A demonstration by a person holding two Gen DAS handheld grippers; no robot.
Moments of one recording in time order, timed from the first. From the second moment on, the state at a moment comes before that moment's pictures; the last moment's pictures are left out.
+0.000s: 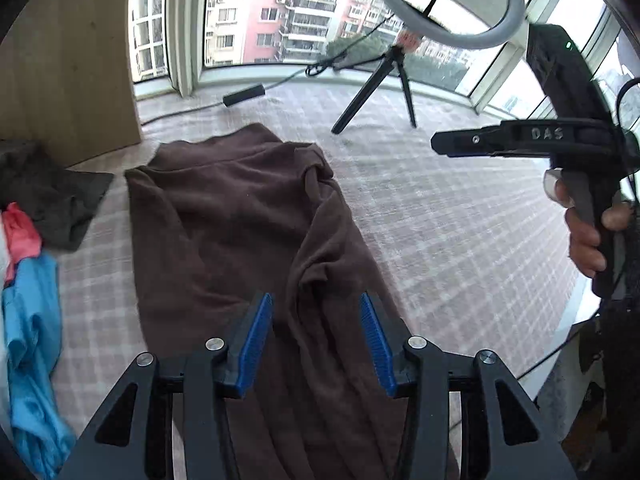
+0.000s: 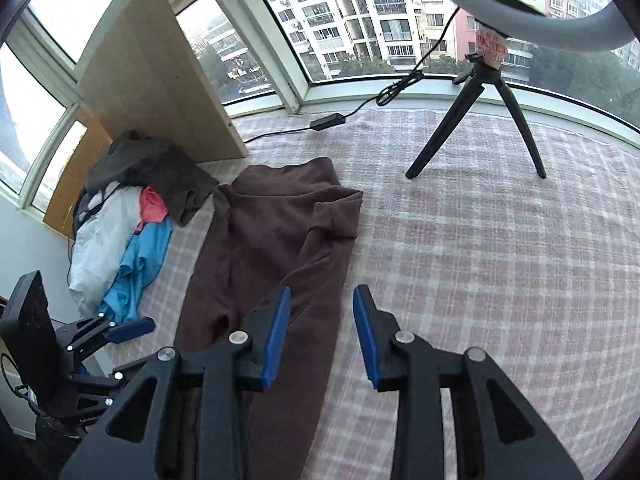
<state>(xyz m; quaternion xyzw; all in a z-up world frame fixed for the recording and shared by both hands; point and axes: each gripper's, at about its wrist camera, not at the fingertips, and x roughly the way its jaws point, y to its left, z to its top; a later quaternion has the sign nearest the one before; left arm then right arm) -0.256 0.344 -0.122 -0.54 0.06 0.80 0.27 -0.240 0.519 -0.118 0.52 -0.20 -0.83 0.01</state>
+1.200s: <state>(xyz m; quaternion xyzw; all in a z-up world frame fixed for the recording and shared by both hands) -0.254 0.349 -0.178 -0.56 0.04 0.76 0.32 -0.396 0.505 -0.211 0.55 -0.26 -0.79 0.07</state>
